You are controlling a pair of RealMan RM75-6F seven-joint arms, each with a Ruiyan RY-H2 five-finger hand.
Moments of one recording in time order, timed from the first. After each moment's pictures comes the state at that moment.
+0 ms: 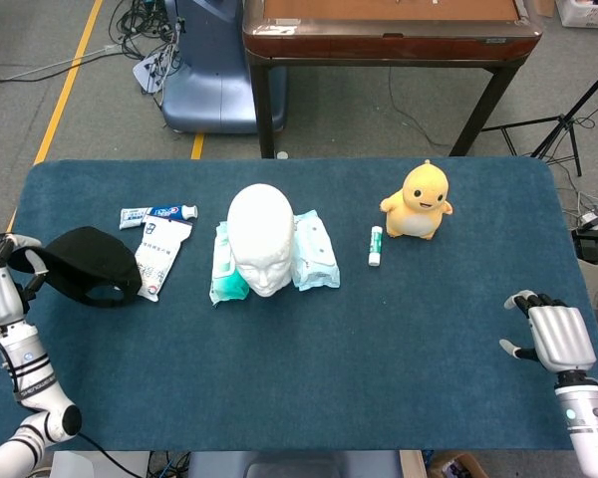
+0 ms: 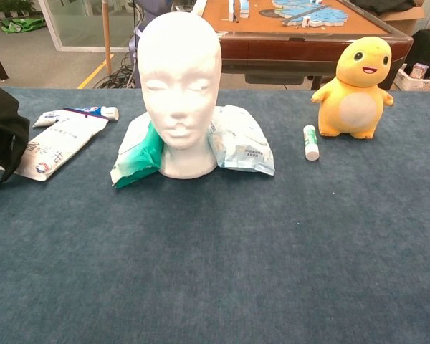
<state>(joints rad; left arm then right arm) -0.42 -1.73 -0.40 -0.78 1.21 1.61 -0.40 0.17 -1.13 0.08 -1.61 -1.35 1.31 -0.21</state>
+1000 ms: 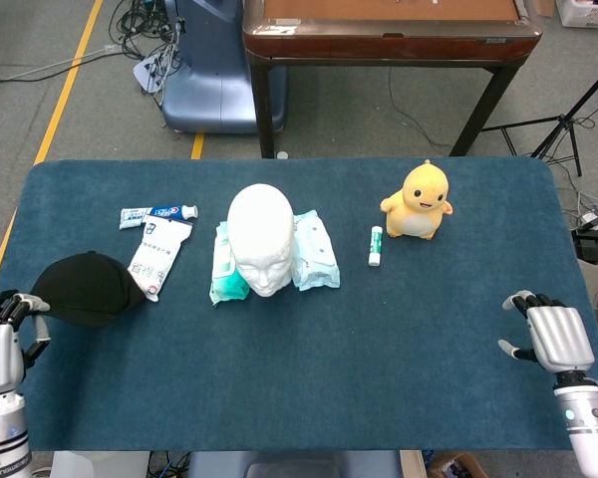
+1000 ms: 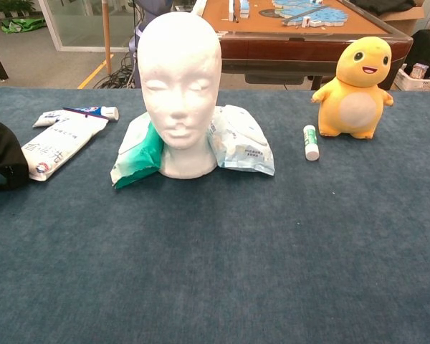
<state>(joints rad) -0.16 -1.50 -0.13 -1.18 1.43 1.78 -0.04 0.18 -1.13 0.07 -1.62 -1.35 1.31 -0.21</state>
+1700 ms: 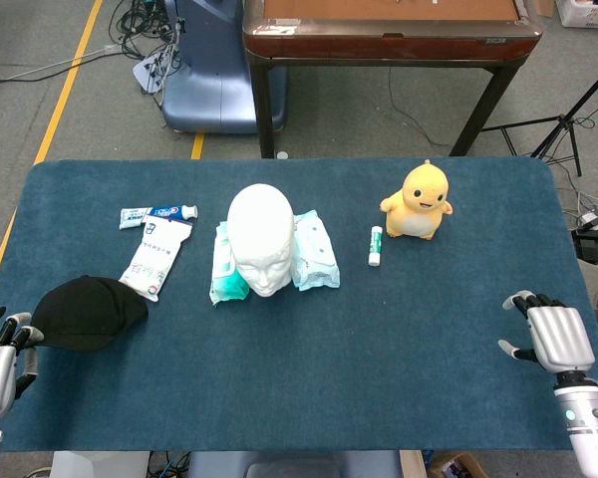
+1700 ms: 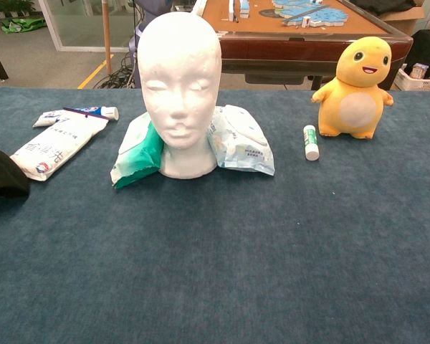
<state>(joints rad) -0.07 -1.20 -0.02 -1.60 1.47 1.66 0.31 0.17 -1.13 0.07 -1.62 -1.36 1.32 -0.20</state>
